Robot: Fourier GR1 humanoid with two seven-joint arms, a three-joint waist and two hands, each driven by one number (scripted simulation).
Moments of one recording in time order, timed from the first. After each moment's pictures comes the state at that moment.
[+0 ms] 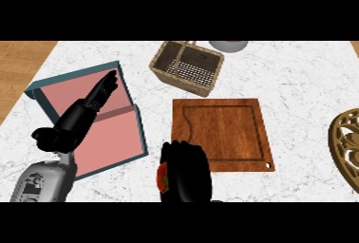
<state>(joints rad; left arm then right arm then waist) -0.23 0.17 -0.02 -1.58 -0.06 -0.24 0.04 -0.37 0.00 0.89 -1.58 1.01 -0.08 0.98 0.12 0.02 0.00</state>
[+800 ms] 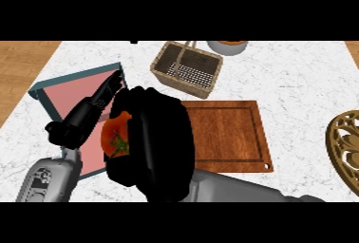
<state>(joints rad) -0.26 0.16 -0.02 -1.53 -0.07 -0.23 0.04 -0.88 -0.01 0.79 -1.65 0.89 -0.35 1.12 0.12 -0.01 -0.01</state>
